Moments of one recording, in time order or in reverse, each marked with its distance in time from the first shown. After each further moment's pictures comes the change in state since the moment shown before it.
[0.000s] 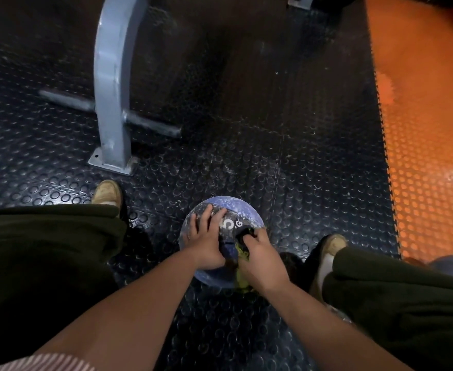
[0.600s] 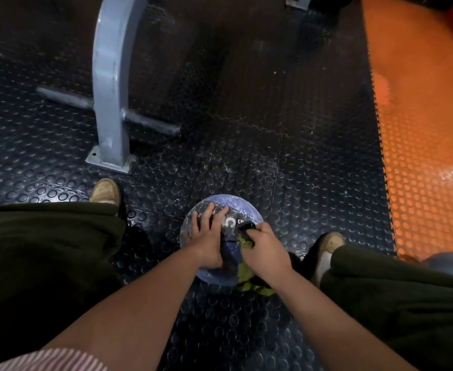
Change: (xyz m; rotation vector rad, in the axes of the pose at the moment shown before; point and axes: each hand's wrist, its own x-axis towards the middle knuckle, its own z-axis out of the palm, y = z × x) left_hand 0.000 0.002 0.002 0.048 0.012 0.017; right_hand 0.006 -0.002 -0.012 0.065 -0.012 0.093
